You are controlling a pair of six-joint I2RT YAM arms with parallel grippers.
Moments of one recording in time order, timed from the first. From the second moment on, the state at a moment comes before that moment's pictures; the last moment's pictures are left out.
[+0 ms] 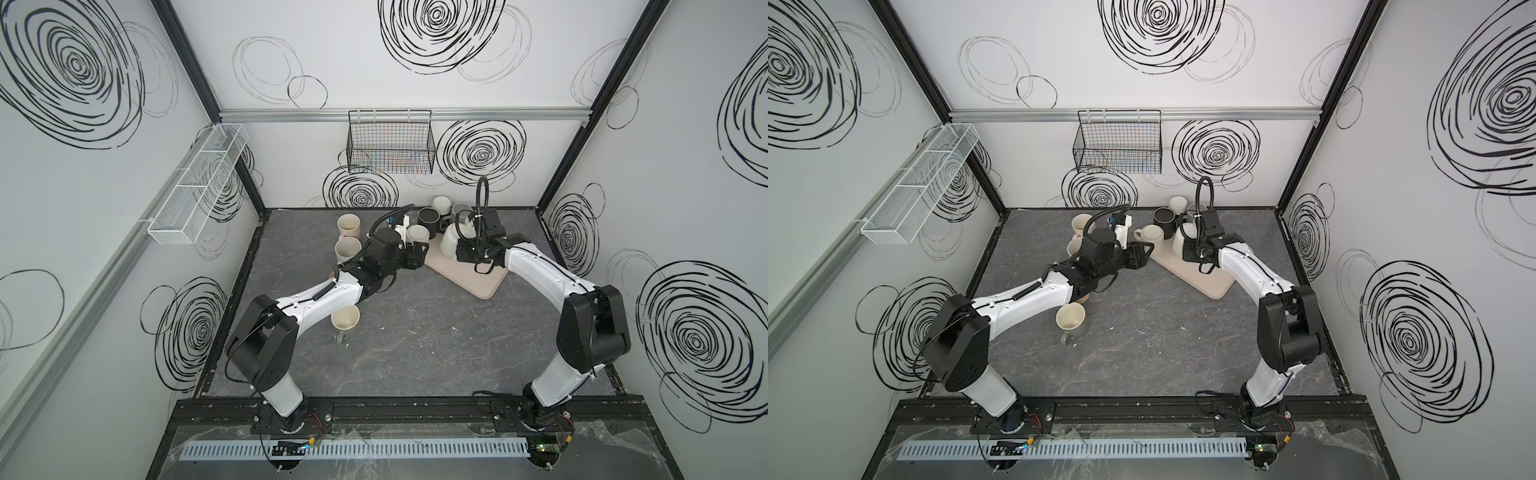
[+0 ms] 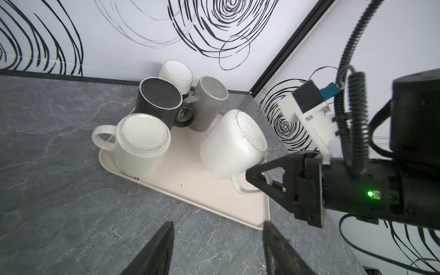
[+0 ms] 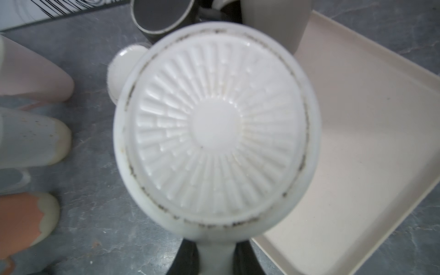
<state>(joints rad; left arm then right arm) -0.64 1.63 1.15 0.13 0.06 -0.51 0.33 1.65 1.29 -0.50 -0.07 0.35</state>
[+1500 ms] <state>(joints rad) -0.52 1.38 0.95 0.66 0.53 -0.80 0.44 1.31 1.09 0.38 -0.83 0.78</state>
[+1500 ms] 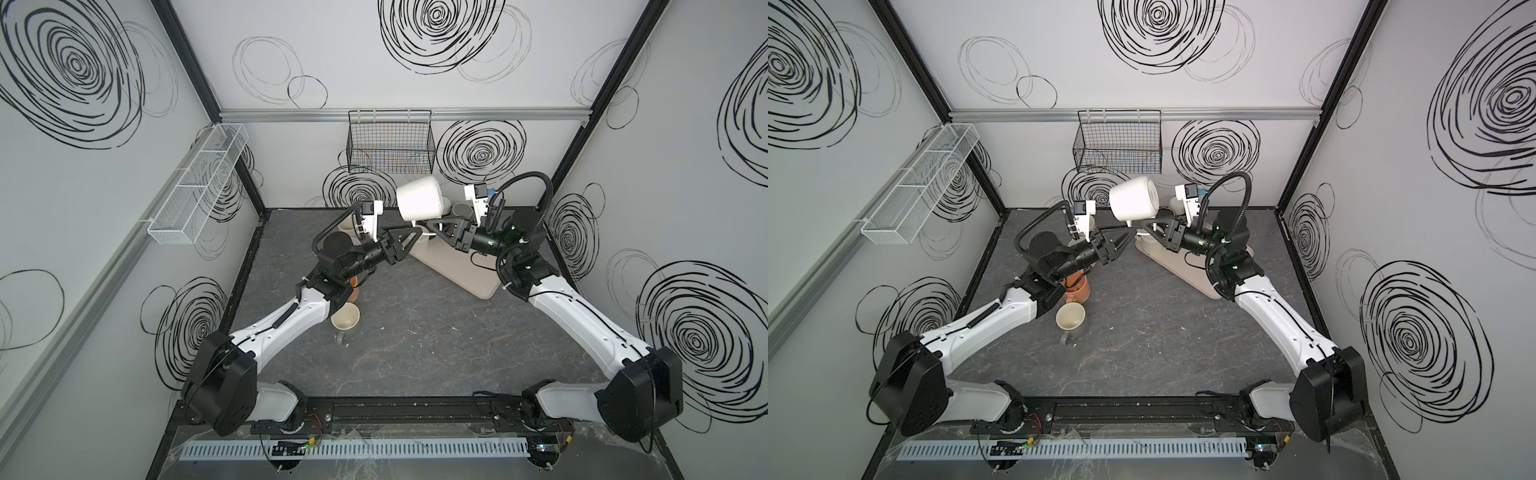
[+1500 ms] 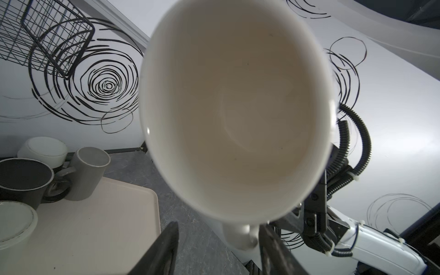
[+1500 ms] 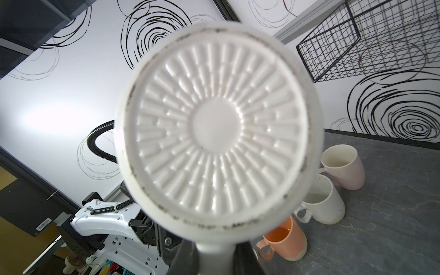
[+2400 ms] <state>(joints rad) -0.53 1.48 0.99 0.64 0.52 -0.96 0.46 1.24 1.05 0.17 -0.59 0.63</state>
